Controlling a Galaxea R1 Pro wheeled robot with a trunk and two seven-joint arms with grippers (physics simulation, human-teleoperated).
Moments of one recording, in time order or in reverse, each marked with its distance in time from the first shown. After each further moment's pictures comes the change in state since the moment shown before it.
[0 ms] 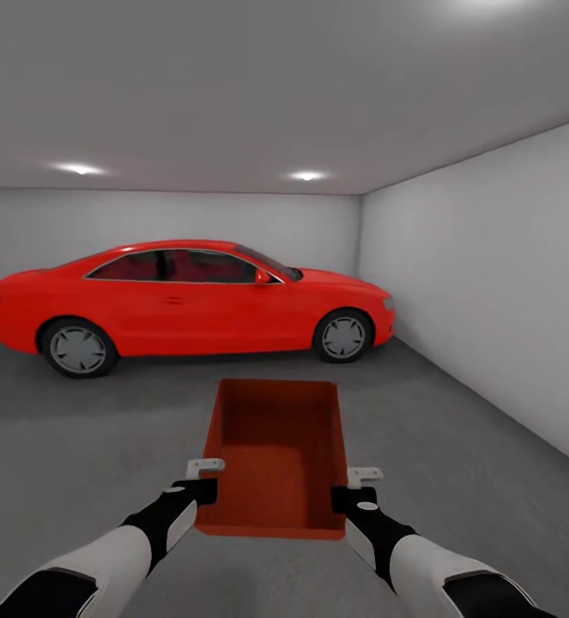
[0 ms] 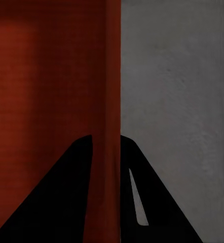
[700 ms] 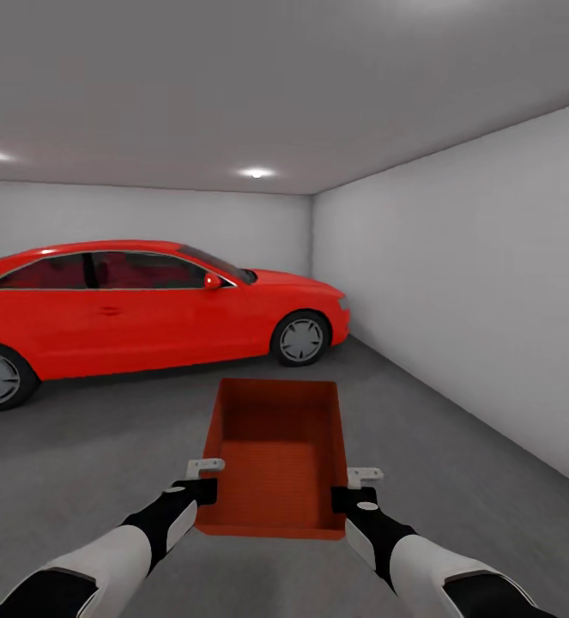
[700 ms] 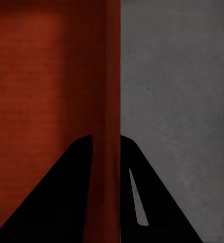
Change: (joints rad) left arm 0.000 0.000 0.000 0.000 0.000 0.000 0.000; right arm 0.000 0.000 0.000 0.000 0.000 0.000 0.000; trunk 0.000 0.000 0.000
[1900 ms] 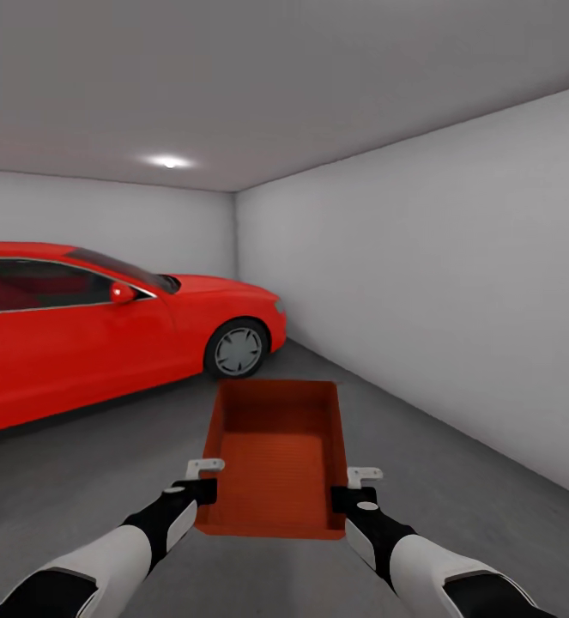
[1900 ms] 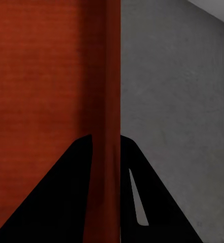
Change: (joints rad) left arm 0.000 0.000 0.001 0.001 0.000 -0.001 0.000; right arm 0.000 0.000 0.001 -0.001 0.000 0.000 0.000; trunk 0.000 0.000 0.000
